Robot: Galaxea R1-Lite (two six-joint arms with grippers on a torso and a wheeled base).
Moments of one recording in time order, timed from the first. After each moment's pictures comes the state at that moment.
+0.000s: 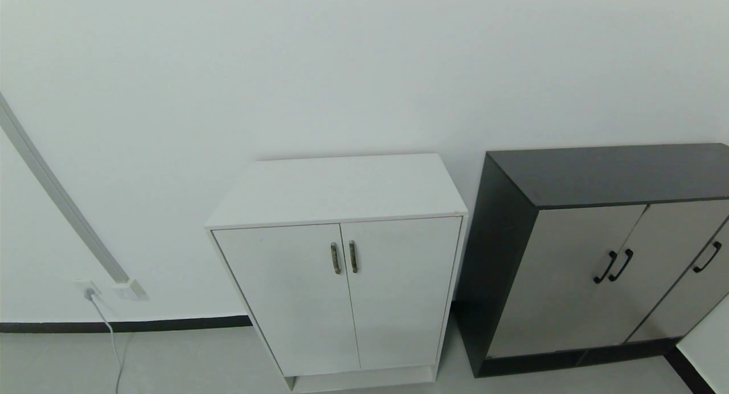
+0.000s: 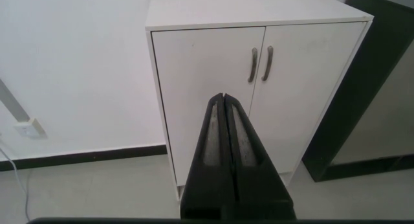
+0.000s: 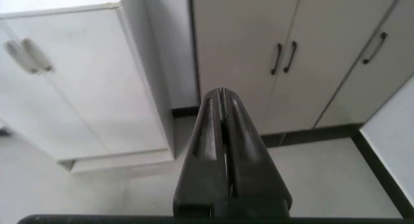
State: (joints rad) left arm 0.00 0.00 0.00 0.01 -0.02 0.00; right arm 0.10 0.24 -0.22 0.11 -0.16 0.03
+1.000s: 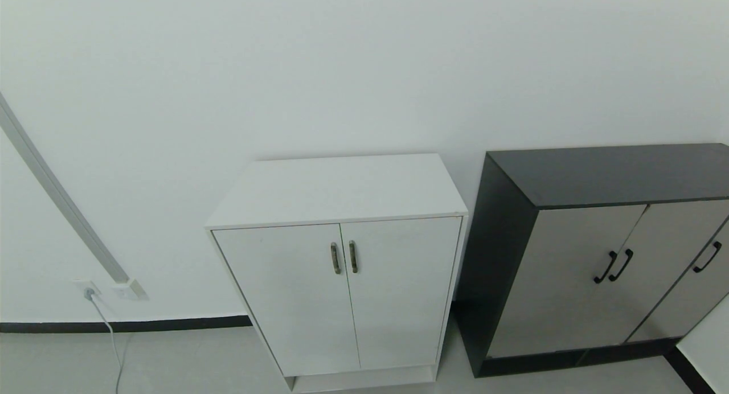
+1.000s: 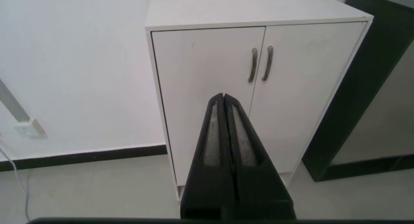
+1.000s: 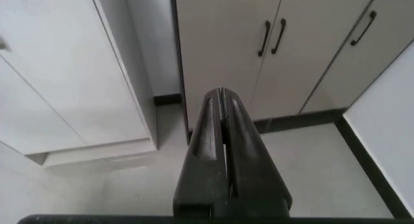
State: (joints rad) left arm 0.00 0.00 0.00 0.01 -0.02 0.00; right arm 0.20 0.22 -0.01 -0.03 -0.30 0.01
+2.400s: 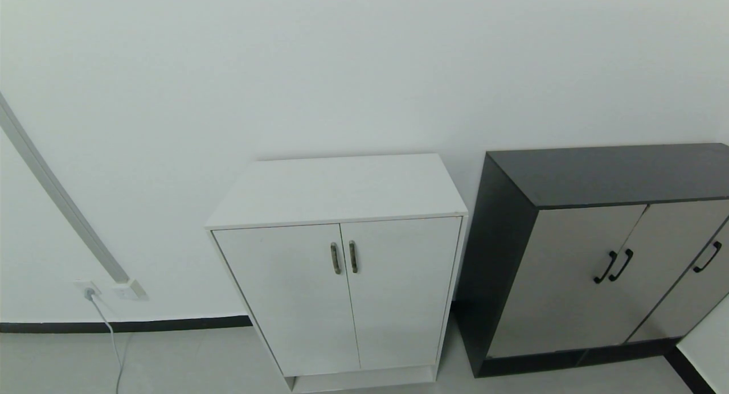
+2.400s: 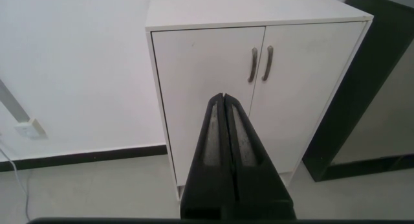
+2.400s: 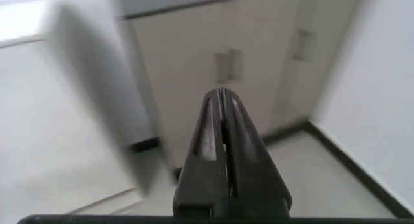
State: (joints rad) left arm 0.00 0.00 0.00 0.01 -0.02 0.00; right arm -0.01 0.04 -0.01 -0.03 -0.21 0.05
